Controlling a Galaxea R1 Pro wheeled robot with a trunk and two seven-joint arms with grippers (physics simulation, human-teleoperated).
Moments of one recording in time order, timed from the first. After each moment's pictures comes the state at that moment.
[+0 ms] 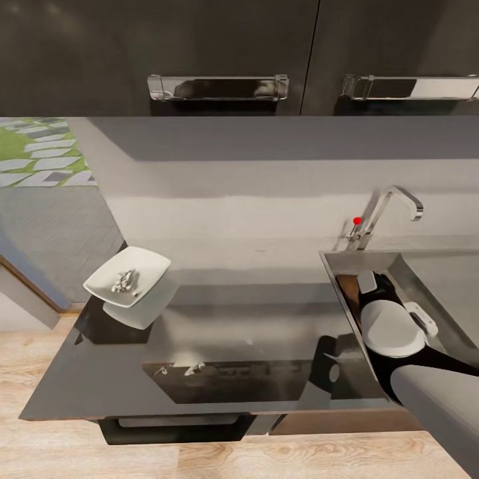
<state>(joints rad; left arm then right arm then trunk) -0.39 0.02 0.03 0.08 0.07 -0.41 0.26 -1.24 0.06 -1.19 -0.54 0.23 0.17 -1.07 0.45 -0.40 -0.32</state>
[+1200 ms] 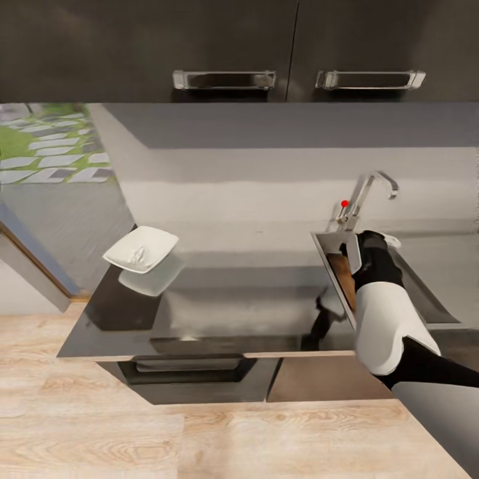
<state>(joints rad) -0.39 0.02 0.03 0.08 0.07 -0.41 0.25 -1.25 0.07 -0.55 -0.73 0.20 0.68 -0.45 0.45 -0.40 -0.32</state>
